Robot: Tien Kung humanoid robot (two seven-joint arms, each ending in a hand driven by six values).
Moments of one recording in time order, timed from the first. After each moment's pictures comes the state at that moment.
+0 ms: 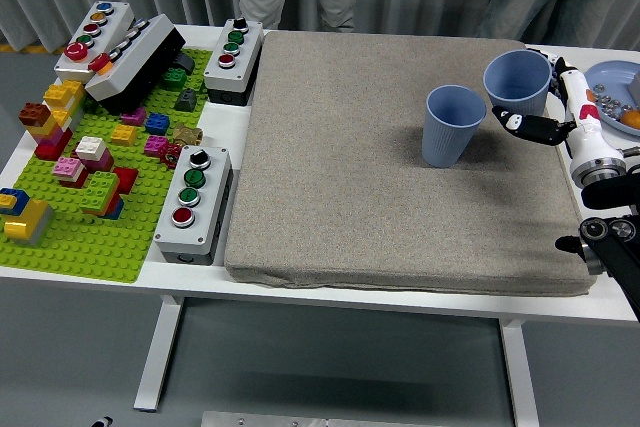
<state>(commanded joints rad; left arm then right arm) -0.07 0.10 -1.10 -0.18 1.03 -0.16 0.03 0.50 -0.23 1.04 1.21 -1.43 -0.44 -0.06</state>
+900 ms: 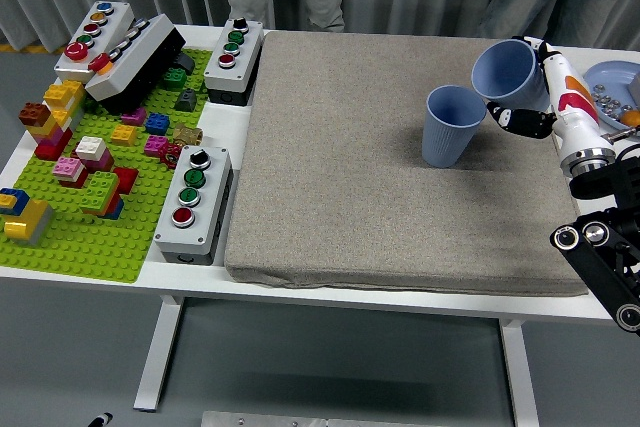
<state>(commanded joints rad) -0.08 0.10 -1.11 -0.18 1.03 -0.16 0.03 0.52 -0.22 0.99 1.24 -1.78 -0.47 -0.17</state>
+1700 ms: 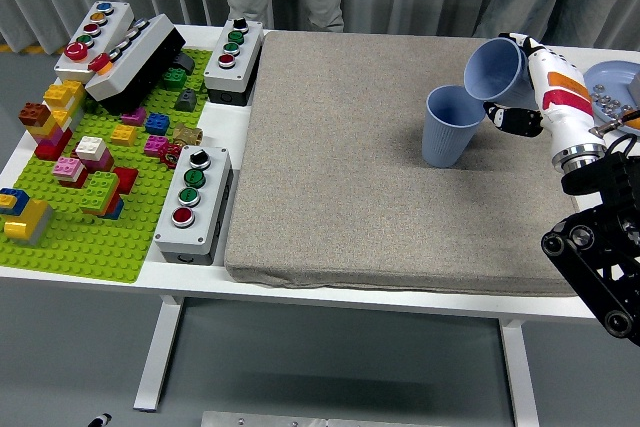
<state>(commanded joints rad) -0.07 0.10 -1.11 -0.18 1.04 -0.16 0.03 0.53 -0.22 0.97 1.25 -1.96 -0.45 -0.22</state>
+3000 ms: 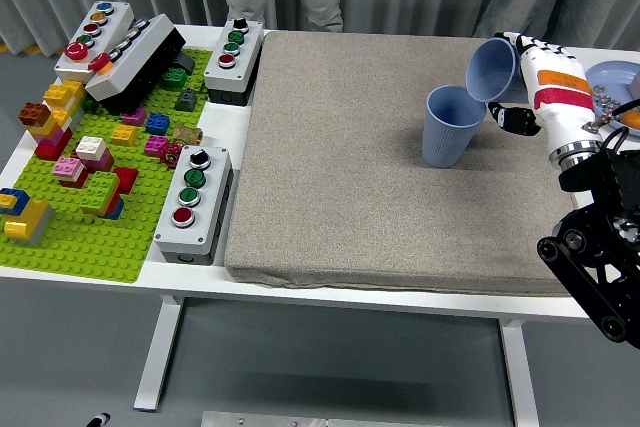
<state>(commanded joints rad) -0.07 0.11 -1.12 -0.18 1.04 -0.16 0.03 0.55 -0.23 0.95 1.27 -2.14 -0.41 -0.30</state>
